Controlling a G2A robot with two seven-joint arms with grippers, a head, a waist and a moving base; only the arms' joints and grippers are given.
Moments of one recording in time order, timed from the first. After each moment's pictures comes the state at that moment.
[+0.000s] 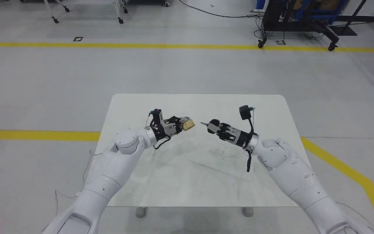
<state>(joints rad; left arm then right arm) 0.93 -1.29 -0.95 -1.05 -0.64 0.04 -0.72 -1.12 -1.05 0.99 -1.29 -0.11 -0.72 0.37</state>
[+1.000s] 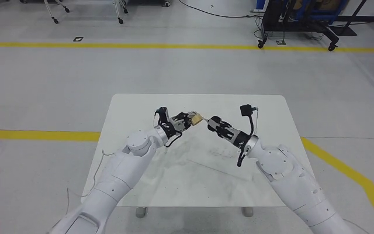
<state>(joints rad) 0.93 -1.34 -0.90 -1.06 -0.69 -0.05 -0.57 -1.29 -1.03 1.10 -1.60 -0.10 -0.32 0.34</state>
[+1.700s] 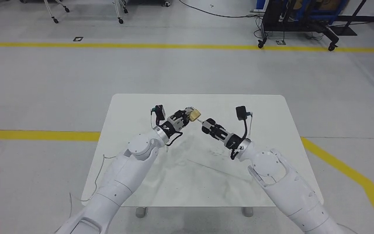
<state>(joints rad) 0.97 -1.35 -0.94 -1.10 -0.58 -0.15 -0.46 -1.29 -1.07 1.05 -1.64 0.04 -0.12 0.31</state>
